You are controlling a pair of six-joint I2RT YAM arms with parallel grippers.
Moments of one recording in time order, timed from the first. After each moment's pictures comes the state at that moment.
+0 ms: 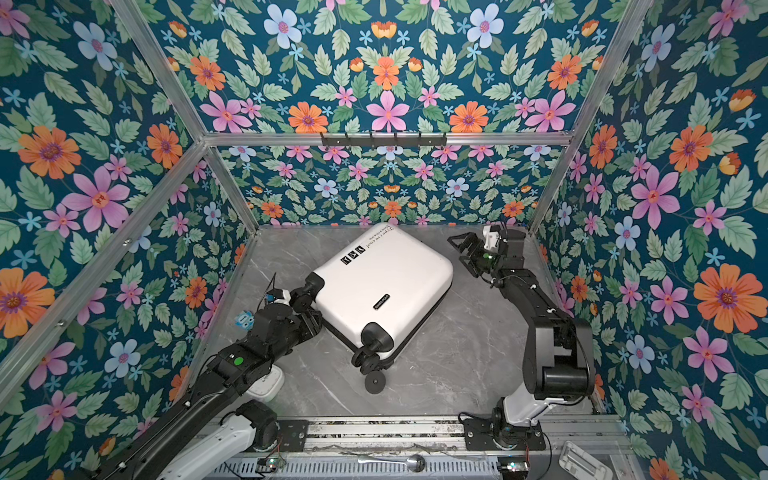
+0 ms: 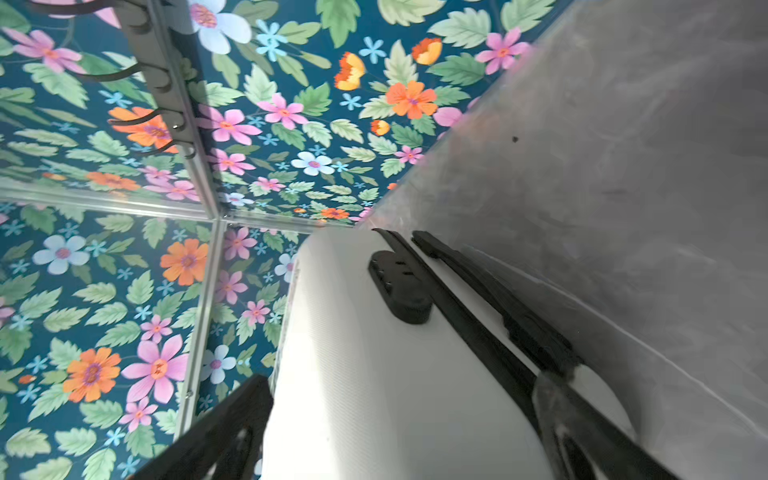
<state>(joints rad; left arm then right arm) -0.54 0.77 0.60 -0.49 -0.17 -0.80 -0.04 1.64 1.12 0.11 -0.78 0.92</state>
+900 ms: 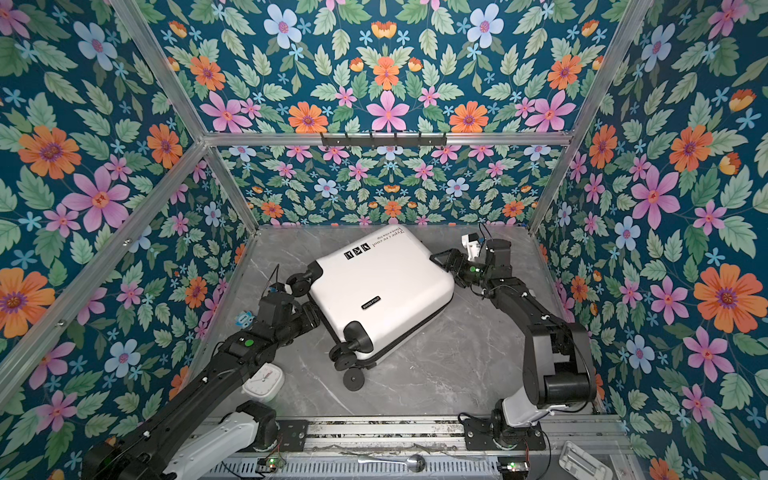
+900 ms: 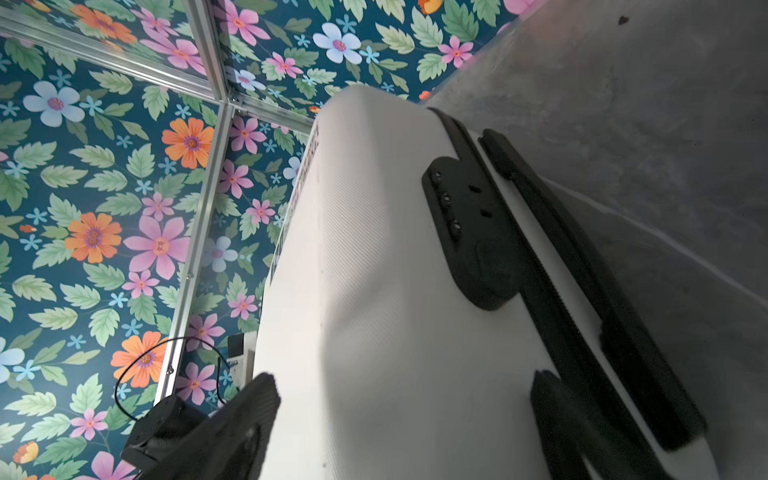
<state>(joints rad) -0.42 0.93 0.62 -0.43 -0.10 -0.72 0.05 1.50 0.93 0.08 -0.88 0.76</state>
